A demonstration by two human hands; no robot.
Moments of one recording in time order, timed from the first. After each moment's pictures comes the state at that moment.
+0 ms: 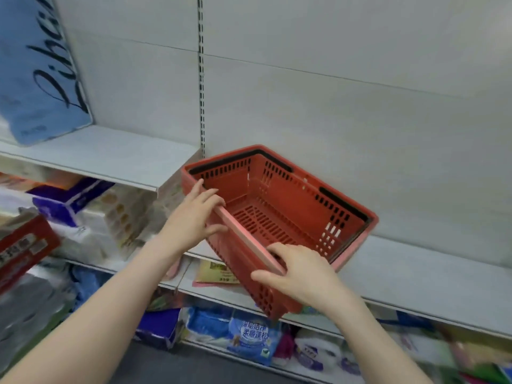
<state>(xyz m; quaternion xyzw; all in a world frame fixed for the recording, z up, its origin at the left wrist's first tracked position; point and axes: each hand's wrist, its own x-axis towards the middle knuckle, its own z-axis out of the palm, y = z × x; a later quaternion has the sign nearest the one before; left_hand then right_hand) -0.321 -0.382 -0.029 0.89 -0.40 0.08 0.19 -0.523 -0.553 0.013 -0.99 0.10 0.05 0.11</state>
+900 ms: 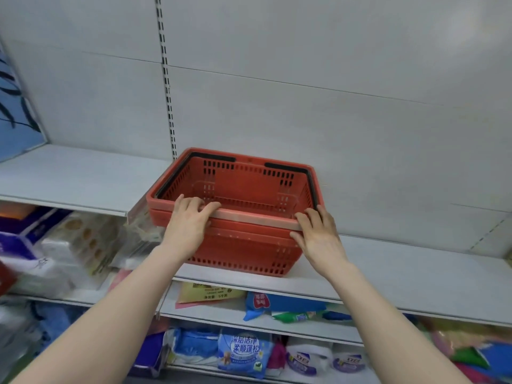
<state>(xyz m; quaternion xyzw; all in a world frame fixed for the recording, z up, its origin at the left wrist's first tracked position) -0.275 -0.438 -0.044 0.88 -0.41 0.21 0.13 -0.474 -0.679 -0.037 -0.97 0.21 -0.15 -0.02</state>
